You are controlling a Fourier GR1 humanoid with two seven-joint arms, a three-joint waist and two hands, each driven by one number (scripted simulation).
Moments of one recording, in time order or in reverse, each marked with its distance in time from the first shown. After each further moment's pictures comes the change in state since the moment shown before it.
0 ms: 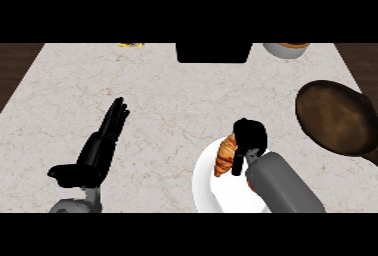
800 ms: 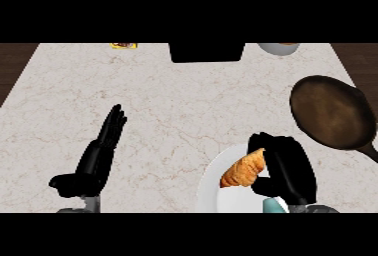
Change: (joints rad) left arm 0.061 -0.014 -0.009 -0.024 -0.028 0.023 -0.011; right arm 0.386 -0.208 0.051 -0.753 0.042 -0.324 -0.237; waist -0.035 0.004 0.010
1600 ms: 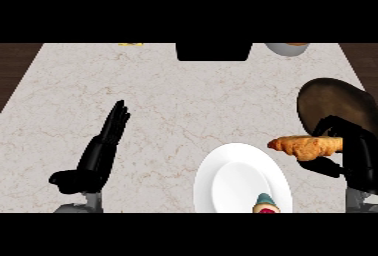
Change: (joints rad) left arm -0.029 -0.007 -0.001 -0.013 -0.002 -0.022 0.021; right arm 0.078 -0.023 -0.426 0.033 -0.349 -0.203 -0.215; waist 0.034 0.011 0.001
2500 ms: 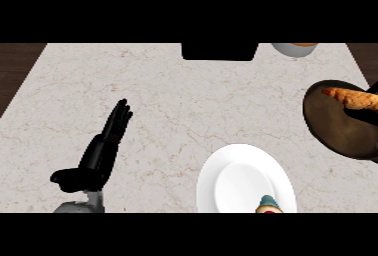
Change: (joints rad) left arm -0.014 -0.006 0.005 0.010 0.000 -0.022 -0.006; right arm -0.473 -0.144 -0.416 0.959 -0.179 -0.275 -0.620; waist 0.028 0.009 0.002
